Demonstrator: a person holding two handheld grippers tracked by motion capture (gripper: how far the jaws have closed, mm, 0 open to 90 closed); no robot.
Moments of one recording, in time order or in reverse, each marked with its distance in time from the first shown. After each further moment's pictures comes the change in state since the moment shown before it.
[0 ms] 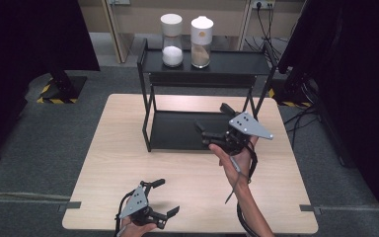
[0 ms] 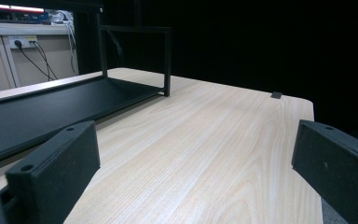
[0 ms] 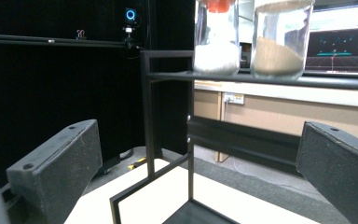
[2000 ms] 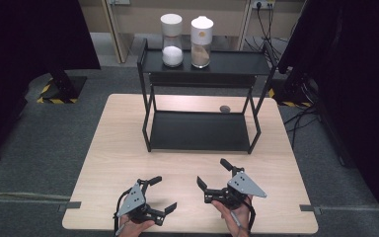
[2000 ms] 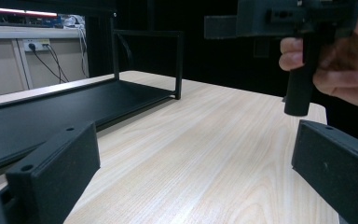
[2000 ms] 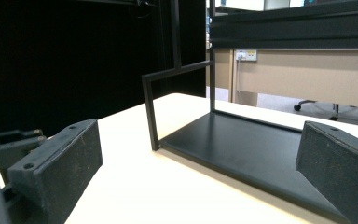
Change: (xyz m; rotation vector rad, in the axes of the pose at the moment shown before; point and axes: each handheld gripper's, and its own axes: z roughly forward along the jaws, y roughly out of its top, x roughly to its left) left arm 0.002 -0.001 -0.003 -0.016 0.037 -0.001; right arm 0.027 -0.123 -0.071 0.099 0.028 0.049
